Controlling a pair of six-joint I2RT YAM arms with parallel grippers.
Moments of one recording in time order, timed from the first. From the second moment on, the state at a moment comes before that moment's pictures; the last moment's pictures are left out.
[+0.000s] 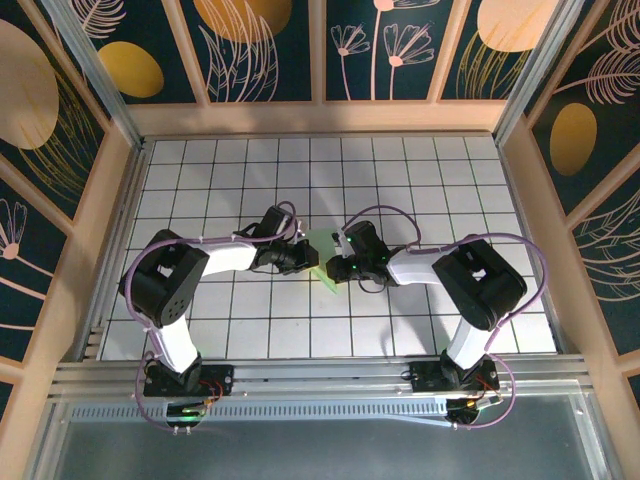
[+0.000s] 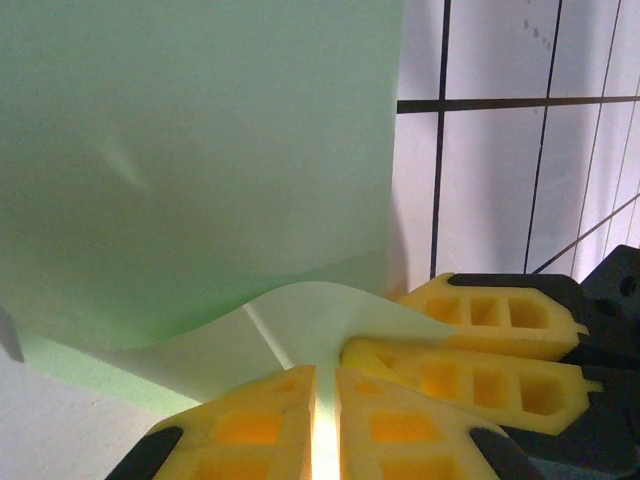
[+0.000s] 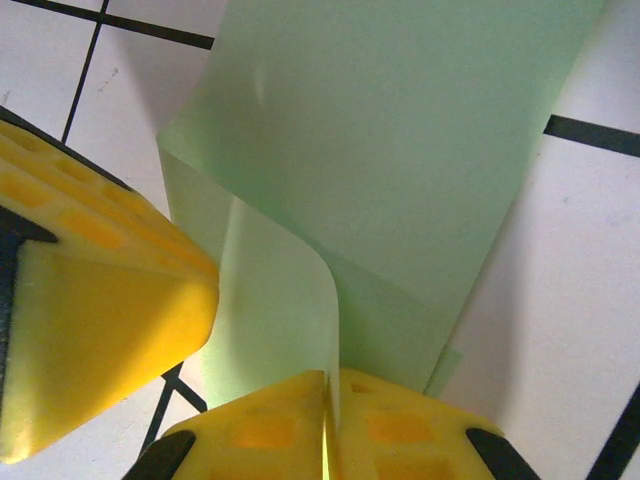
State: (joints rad) left arm -0.59 1.80 0.88 -0.02 0.52 -0.81; right arm 0.71 1.73 0.72 0.13 -0.29 0.44
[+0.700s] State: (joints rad) left arm -0.59 1.85 0.88 0.00 0.50 -0.81; right arm 0.71 1.73 0.73 0.11 -0.29 0.44
